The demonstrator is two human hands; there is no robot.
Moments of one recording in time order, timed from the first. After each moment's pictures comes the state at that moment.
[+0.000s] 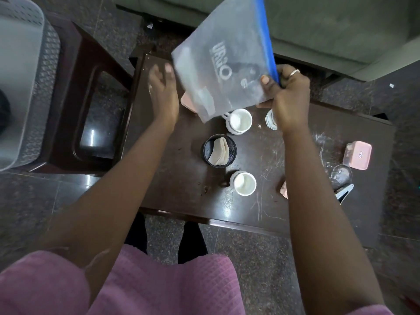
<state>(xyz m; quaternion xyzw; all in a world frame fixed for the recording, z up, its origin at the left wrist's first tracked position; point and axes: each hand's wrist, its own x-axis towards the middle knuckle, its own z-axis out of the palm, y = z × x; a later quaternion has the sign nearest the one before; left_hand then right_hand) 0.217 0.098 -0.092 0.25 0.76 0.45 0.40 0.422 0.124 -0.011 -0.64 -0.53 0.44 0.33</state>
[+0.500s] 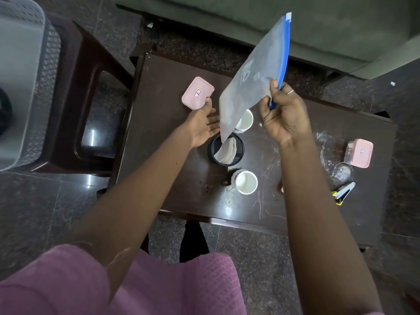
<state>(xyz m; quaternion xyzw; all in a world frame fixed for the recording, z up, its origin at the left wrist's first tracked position) 0.269 0.082 -0.110 0.02 0.54 0.34 0.77 0.424 0.106 -0.018 -0.49 -0.12 0.72 0.48</state>
